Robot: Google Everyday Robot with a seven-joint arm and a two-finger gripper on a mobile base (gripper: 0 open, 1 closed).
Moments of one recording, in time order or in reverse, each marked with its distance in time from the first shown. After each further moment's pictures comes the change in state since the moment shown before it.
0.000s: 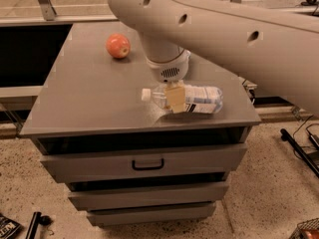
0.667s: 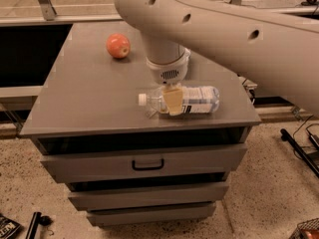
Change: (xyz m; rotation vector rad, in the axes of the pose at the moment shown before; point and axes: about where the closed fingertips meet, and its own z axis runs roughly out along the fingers) arm -0.006 0.000 0.011 -0.030 -0.060 0.006
